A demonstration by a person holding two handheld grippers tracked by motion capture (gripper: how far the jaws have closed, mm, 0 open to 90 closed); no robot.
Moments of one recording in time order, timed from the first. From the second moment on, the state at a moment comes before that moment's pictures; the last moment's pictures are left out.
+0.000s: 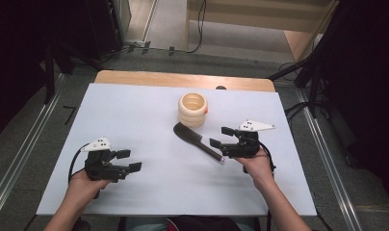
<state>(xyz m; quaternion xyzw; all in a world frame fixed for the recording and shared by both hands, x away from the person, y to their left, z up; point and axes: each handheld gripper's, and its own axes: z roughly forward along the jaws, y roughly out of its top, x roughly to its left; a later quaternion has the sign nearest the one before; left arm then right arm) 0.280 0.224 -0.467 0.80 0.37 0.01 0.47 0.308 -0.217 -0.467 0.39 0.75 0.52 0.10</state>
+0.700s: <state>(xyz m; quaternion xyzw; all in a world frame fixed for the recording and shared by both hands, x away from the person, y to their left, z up) 0.280 0.224 -0.466 0.80 0.37 0.01 0.47 0.310 -0.214 -0.476 0.39 0.76 0.52 0.09</state>
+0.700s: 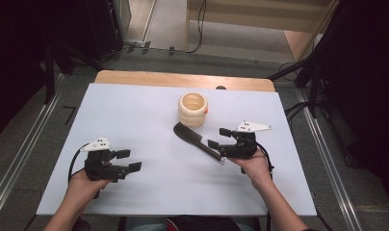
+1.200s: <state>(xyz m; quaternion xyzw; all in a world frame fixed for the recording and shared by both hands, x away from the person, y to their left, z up) 0.280 0.224 -0.466 0.80 0.37 0.01 0.47 0.307 -0.217 -0.488 0.39 0.76 0.51 0.09</state>
